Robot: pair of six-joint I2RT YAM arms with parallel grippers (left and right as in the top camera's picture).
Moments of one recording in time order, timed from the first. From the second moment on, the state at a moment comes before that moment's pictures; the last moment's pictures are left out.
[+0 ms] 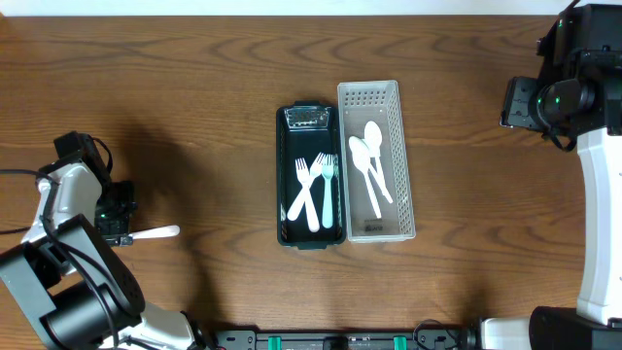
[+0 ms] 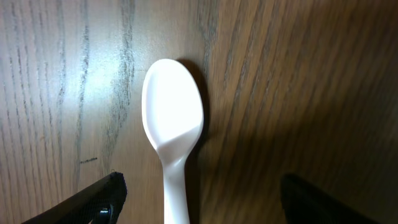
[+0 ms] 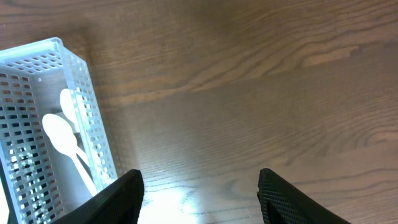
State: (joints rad) left arm 0.50 1.73 1.04 -0.86 -0.17 -1.18; right arm -0.04 1.57 1.84 -1.37 0.12 0.17
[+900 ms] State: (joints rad) left arm 0.50 1.70 0.87 -0.65 -0.14 -1.14; right arm -0.04 1.57 1.84 -1.38 0.12 0.17
